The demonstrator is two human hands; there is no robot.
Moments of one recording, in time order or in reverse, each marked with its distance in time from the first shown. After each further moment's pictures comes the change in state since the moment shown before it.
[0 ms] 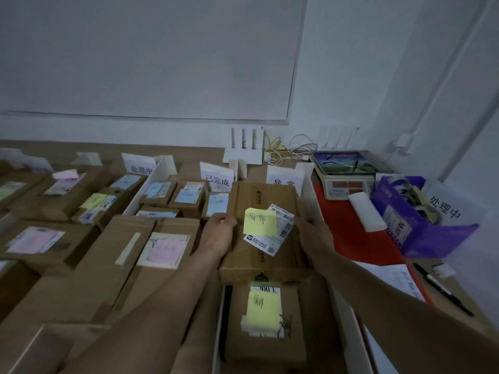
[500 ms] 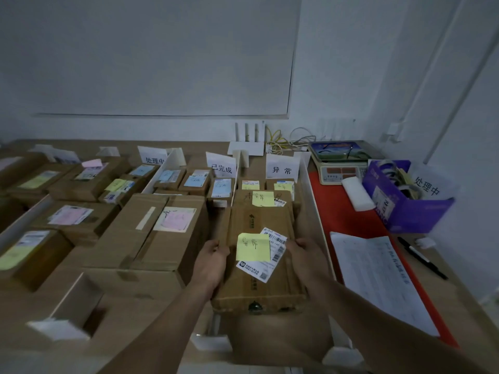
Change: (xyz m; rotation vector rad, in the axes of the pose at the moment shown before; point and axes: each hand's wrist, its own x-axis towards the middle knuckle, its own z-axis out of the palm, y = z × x) left_hand -0.134 -0.086 0.003 0.048 0.051 -0.094; right_hand -0.123 0.079 -0.027 -0.109 -0.118 0.037
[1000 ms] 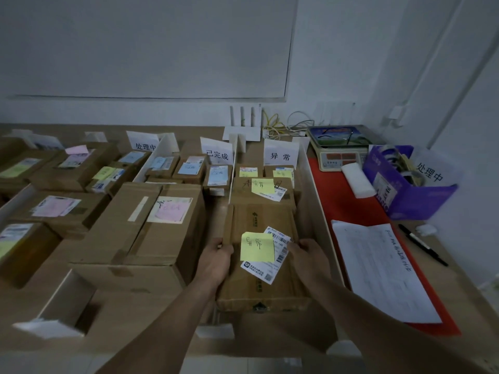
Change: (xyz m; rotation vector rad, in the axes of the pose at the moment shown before) left_hand 0.020 -0.014 0.010 -0.010 -0.040 -0.029; right_hand 0.003 0.025 0.018 -0.066 0.037 0.031
